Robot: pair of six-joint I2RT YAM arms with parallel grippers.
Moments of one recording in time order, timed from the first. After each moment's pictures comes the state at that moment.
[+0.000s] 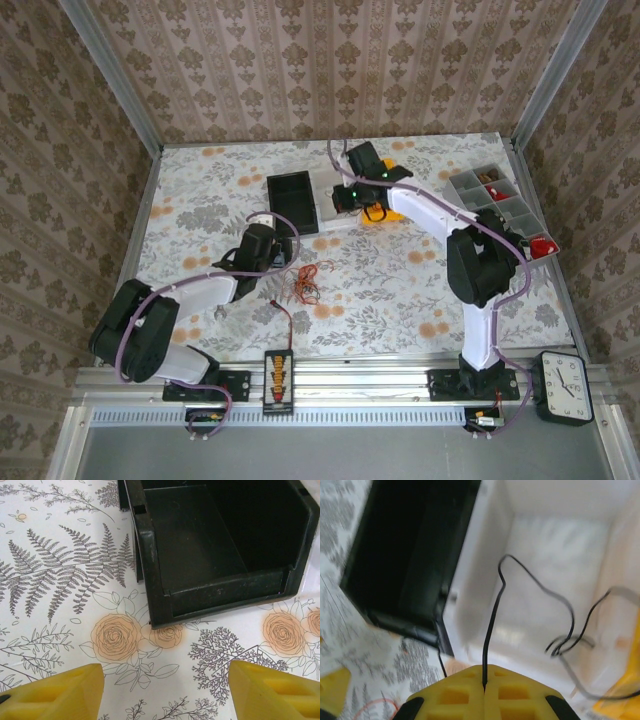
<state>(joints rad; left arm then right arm) -0.58 1.41 0.58 0.15 -0.24 -0.37 0.47 2.00 1.69 -0.57 -0.19 0.22</state>
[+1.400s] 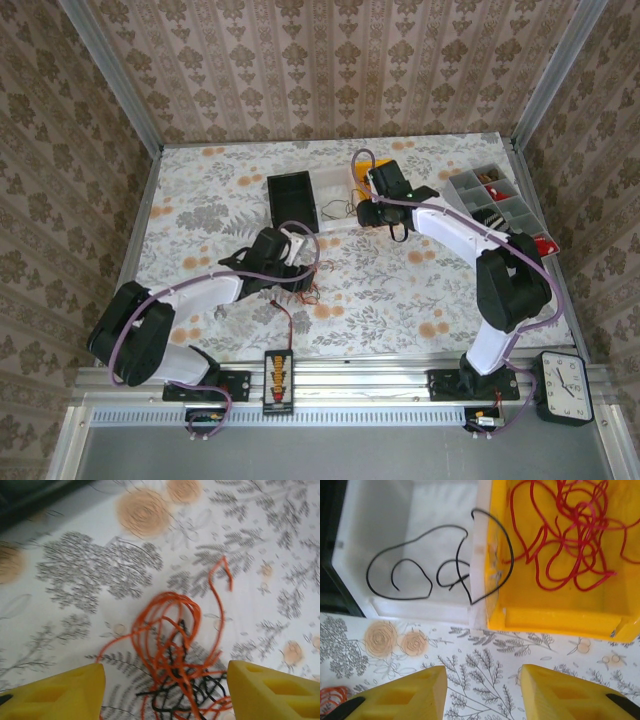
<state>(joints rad) -0.67 1.40 0.66 -0.17 0.14 -0.17 0.45 1.74 1.31 -0.51 0.04 0.25</state>
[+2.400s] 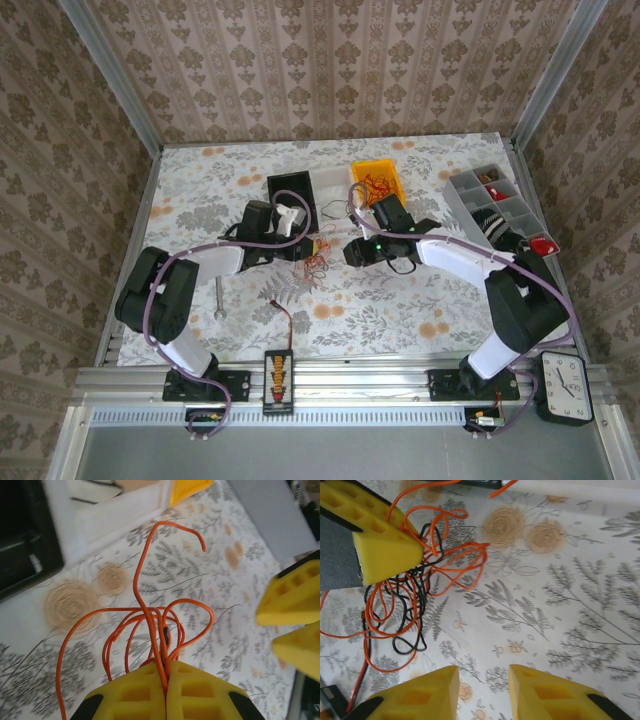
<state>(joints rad) -0.46 1.65 0.79 0.11 0.71 -0.32 0.52 1.61 1.01 -0.35 -0.39 0.23</state>
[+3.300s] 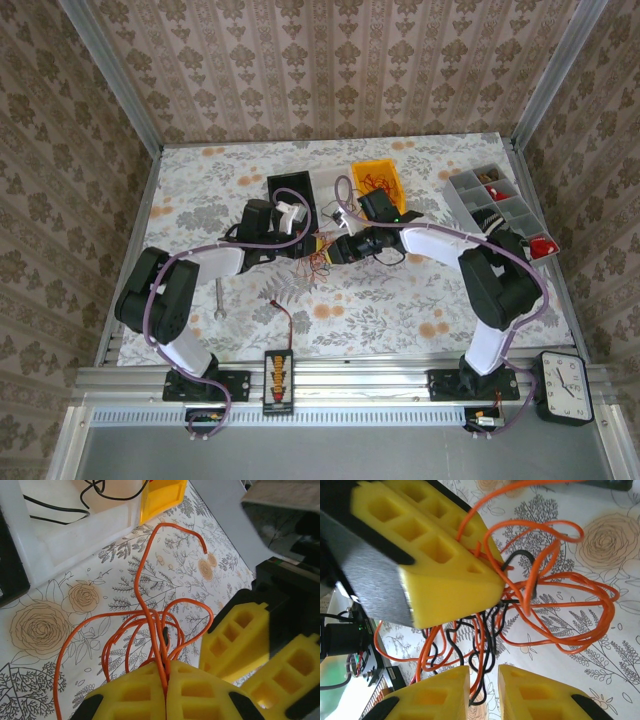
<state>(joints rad) -0.46 1.64 0.78 0.20 0.76 -0.38 0.52 1.79 1.13 -0.31 -0.68 0.21</state>
